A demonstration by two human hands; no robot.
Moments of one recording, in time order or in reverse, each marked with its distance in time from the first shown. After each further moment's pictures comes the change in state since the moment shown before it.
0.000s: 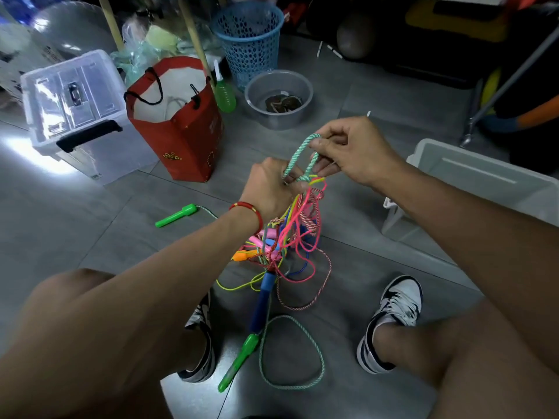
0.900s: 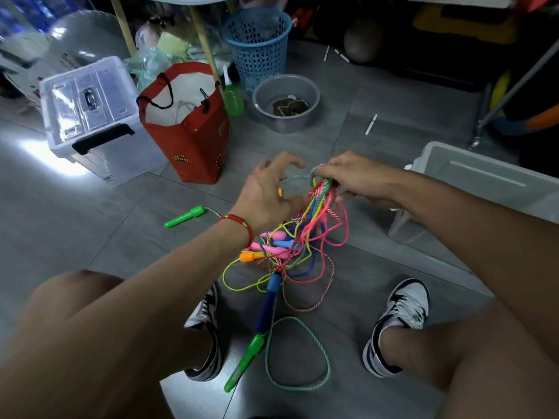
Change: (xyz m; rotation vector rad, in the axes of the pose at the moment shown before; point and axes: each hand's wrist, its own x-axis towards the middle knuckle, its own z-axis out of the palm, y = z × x) left_hand -0.026 -0.005 -0.017 0.069 0.037 0.112; right_hand -0.003 0.016 0.008 -0.159 -0.265 0.242
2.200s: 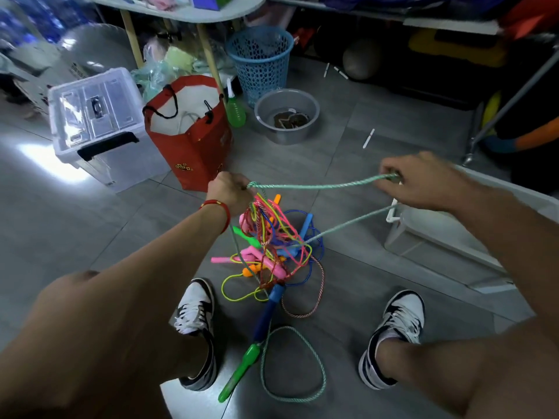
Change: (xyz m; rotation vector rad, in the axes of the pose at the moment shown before) left_hand 0.025 -0.056 -0.025 0.057 0.104 -0.489; right_hand -0.040 0.045 -0.087 -0.947 0.328 -0.148
